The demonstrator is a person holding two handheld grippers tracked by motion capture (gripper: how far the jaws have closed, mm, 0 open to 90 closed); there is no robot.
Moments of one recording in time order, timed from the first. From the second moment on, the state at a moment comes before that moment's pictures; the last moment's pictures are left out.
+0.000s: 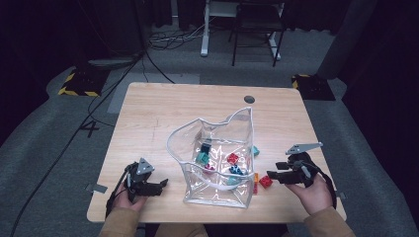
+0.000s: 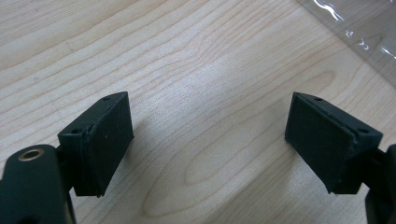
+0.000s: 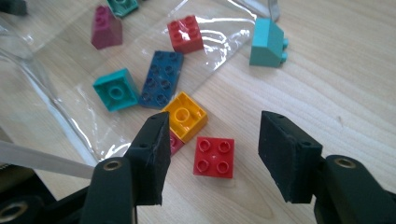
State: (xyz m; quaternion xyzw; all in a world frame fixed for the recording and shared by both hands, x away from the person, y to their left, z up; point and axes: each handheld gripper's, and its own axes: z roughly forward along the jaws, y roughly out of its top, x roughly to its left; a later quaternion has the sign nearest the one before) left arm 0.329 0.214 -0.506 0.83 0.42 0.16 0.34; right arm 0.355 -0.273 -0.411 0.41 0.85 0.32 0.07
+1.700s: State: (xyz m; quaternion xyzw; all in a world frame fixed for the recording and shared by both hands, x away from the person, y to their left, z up) left arm 0.329 0.214 -0.506 0.83 0.42 0.16 0.33; right arm 0.349 -0.269 -0.406 0.39 0.86 0.33 0.10
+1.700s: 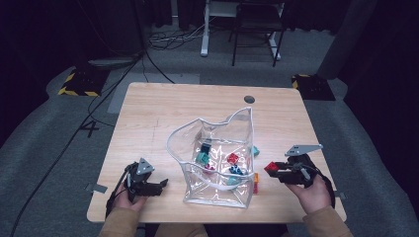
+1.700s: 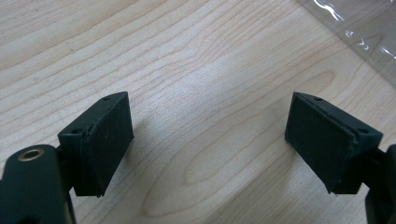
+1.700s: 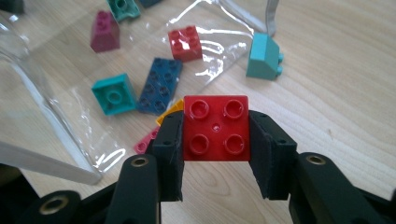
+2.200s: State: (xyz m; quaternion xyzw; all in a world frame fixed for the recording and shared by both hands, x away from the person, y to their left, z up) left arm 0.329 0.214 -0.506 0.83 0.42 0.16 0.34; right arm 0.344 -0.268 -0.363 0.36 0.84 0.39 0.10
